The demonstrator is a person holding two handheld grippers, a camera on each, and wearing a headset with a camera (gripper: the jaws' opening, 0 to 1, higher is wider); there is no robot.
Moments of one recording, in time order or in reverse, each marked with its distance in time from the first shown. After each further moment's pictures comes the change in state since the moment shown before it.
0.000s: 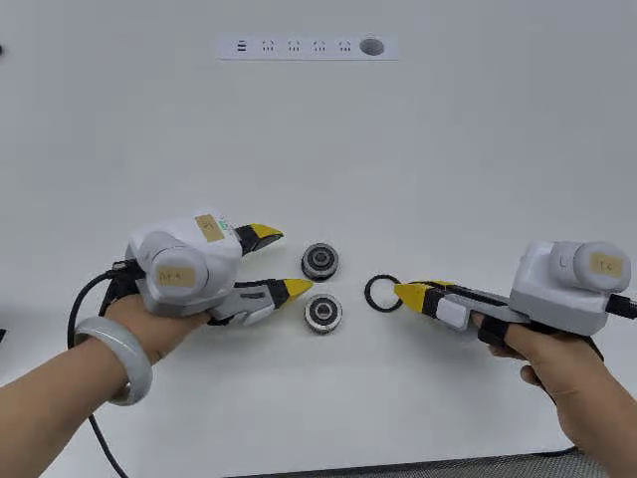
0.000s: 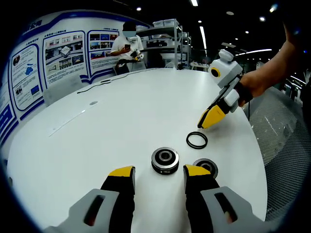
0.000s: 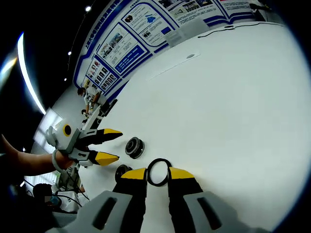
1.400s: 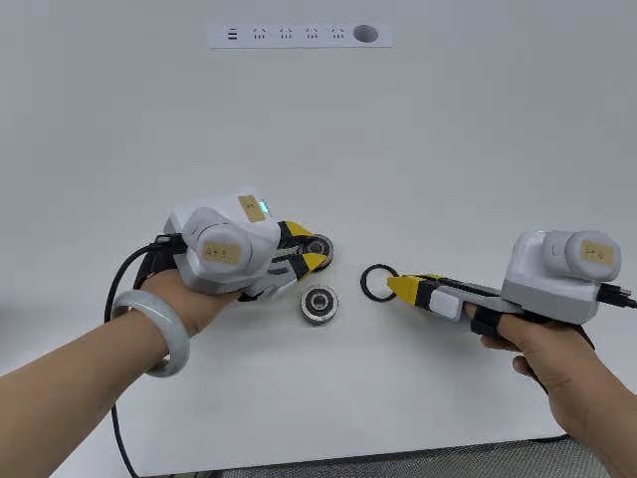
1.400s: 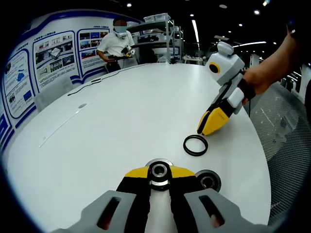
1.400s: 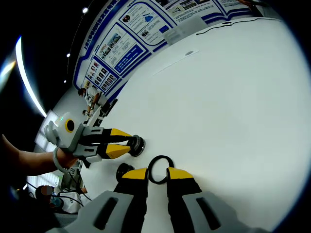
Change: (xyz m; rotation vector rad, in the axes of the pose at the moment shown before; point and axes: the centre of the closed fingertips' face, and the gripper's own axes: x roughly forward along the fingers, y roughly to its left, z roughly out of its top) left arm 0.027 -0.011 0.010 0.058 0.047 -0.043; right arm 0.001 0.003 -0.004 0.024 0.005 0.010
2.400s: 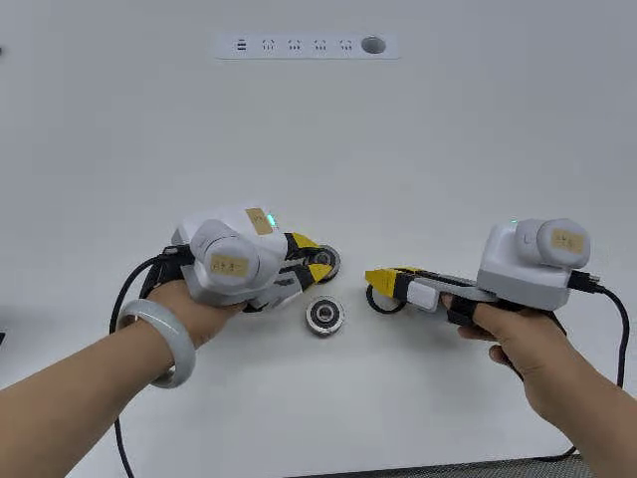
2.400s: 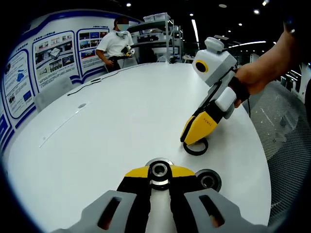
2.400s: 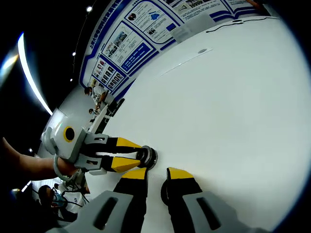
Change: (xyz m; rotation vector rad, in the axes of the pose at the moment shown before) left arm 0.000 0.000 -0.002 0.001 0.005 -0.001; right arm 0.037 0.022 0.018 -0.015 0.013 0.071
